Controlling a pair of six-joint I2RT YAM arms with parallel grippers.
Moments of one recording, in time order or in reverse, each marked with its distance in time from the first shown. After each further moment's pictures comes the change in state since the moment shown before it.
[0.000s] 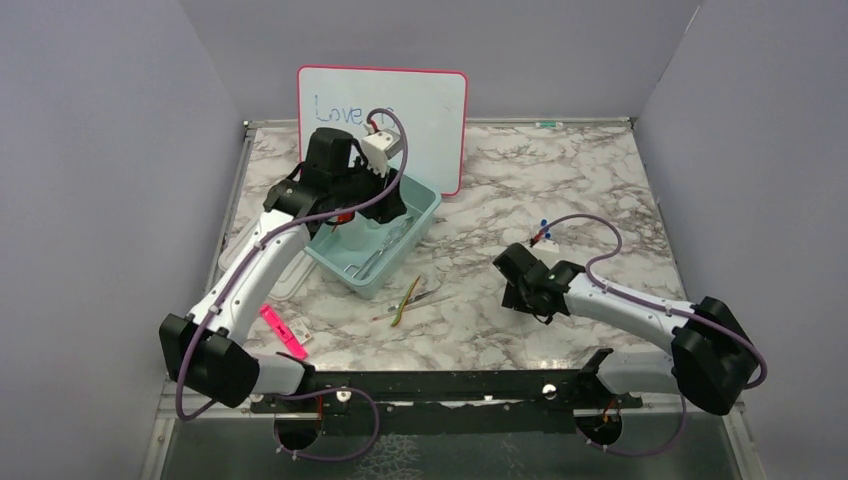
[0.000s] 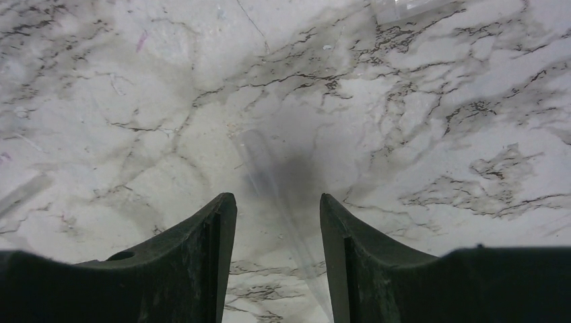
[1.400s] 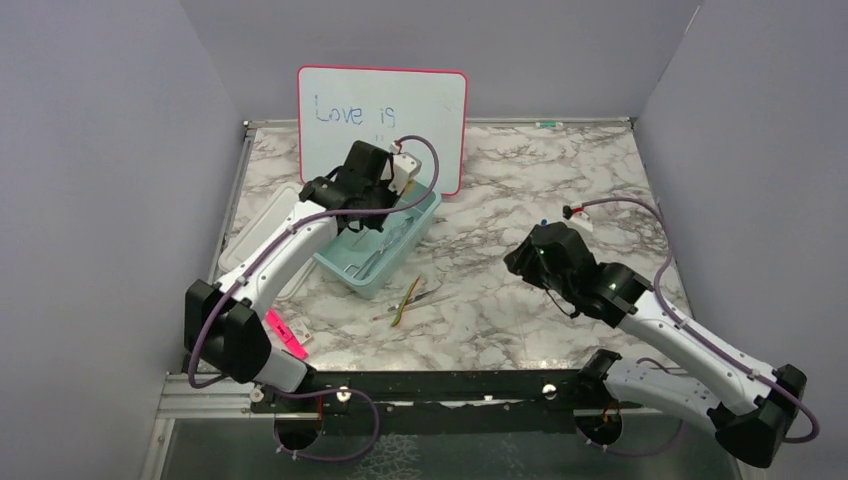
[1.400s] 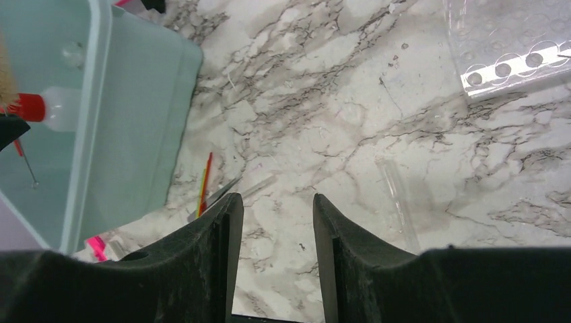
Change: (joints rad) left arm -0.121 0.079 0.007 -0.088 -0.428 0.118; right arm 0.003 -0.352 0.183 -0.042 0.006 0.056
